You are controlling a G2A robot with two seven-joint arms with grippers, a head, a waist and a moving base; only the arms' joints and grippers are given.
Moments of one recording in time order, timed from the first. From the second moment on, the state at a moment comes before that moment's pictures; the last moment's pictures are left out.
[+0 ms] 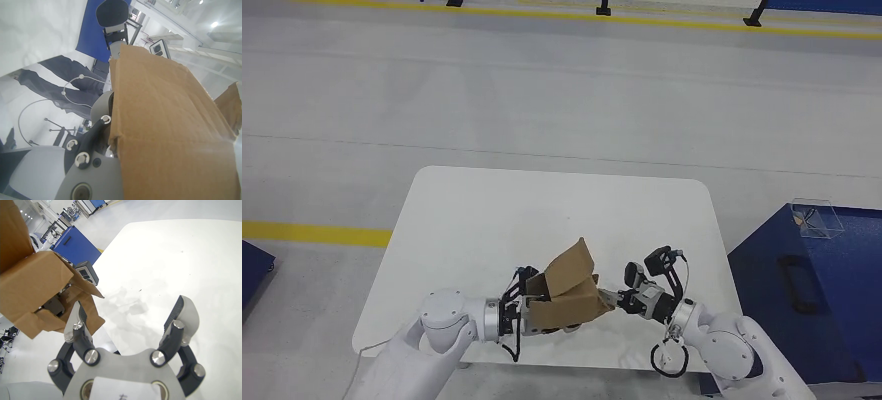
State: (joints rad) left arm 1.12 -1.17 -1.01 -1.54 -0.66 0.33 -0.99; right arm -1.46 -1.00 1.32 -1.82 -0.52 -0.36 0.48
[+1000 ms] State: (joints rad) left arm 1.07 -1.17 -0.96 -1.48 -0.68 0.37 -1.12; right arm -1.45 -1.01 1.30 -1.84 -0.49 -0.40 0.42
